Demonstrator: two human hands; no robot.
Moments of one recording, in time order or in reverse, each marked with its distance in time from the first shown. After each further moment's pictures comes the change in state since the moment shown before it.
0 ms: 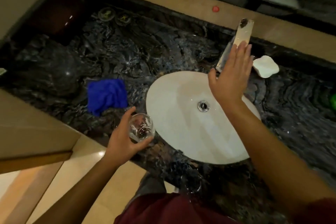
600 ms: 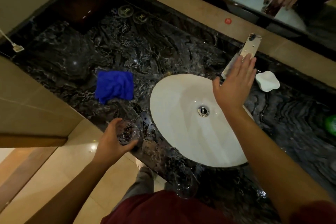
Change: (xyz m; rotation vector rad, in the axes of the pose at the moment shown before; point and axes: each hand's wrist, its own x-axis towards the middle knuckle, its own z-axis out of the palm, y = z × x) left_hand -0.045 -0.049 0.005 0.137 0.150 -0.163; right_hand 0.000 0.006 0.002 -0.003 -0.019 -0.039
